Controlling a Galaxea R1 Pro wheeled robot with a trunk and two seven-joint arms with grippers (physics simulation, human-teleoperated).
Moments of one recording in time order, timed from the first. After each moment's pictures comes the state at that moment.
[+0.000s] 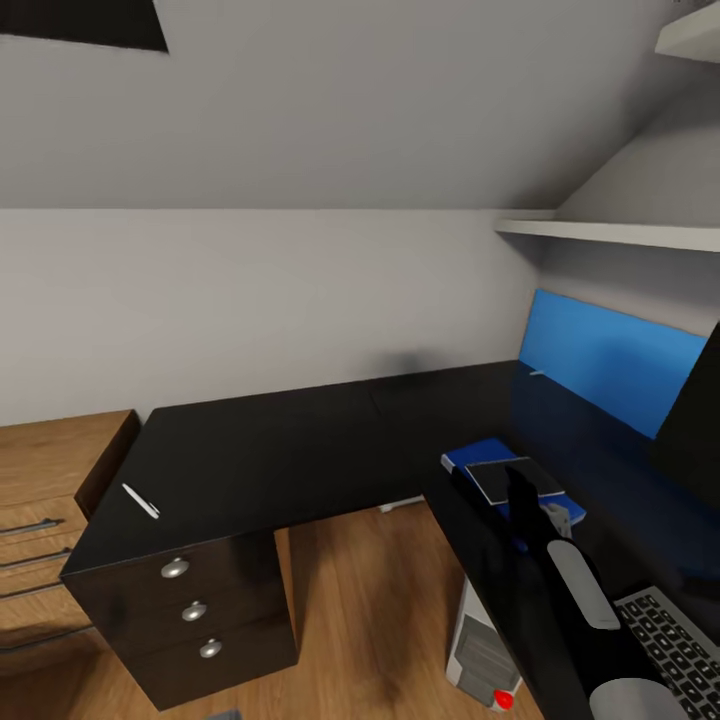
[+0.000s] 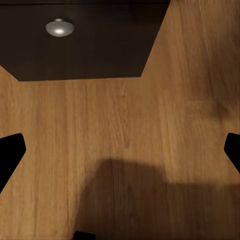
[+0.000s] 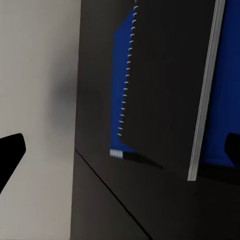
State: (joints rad) left arm 0.08 -0.15 0.23 -1.03 -0.07 0.19 -0.01; right arm -0.47 -0.06 -0.12 -1.05 -1.39 0.02 -0.18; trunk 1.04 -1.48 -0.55
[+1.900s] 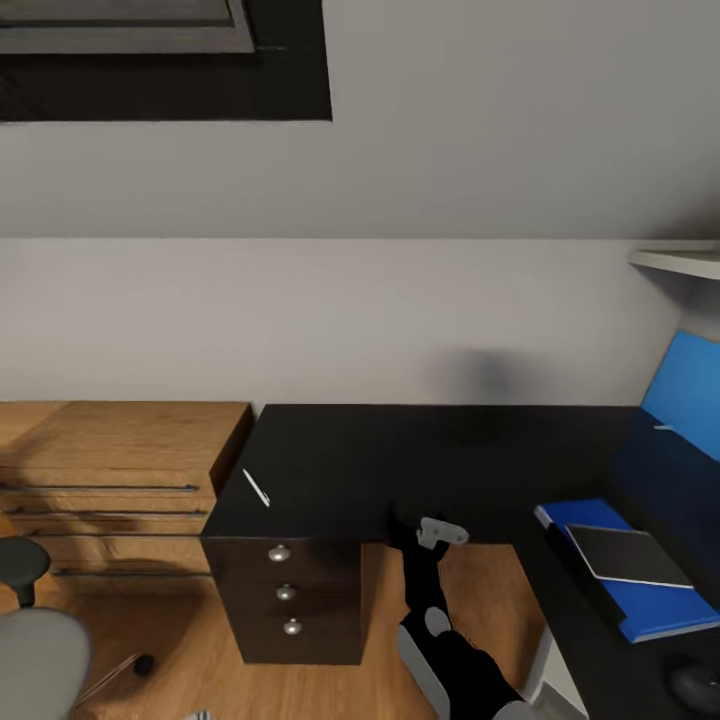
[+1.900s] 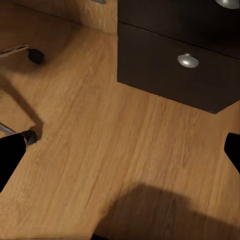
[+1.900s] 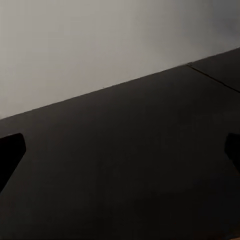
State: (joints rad) left arm 0.08 -0.15 0.35 -1.03 -0.07 0.11 0.00; right arm -0.48 0.17 0.41 -0.69 -0.31 -0.54 -0.39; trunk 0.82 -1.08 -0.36
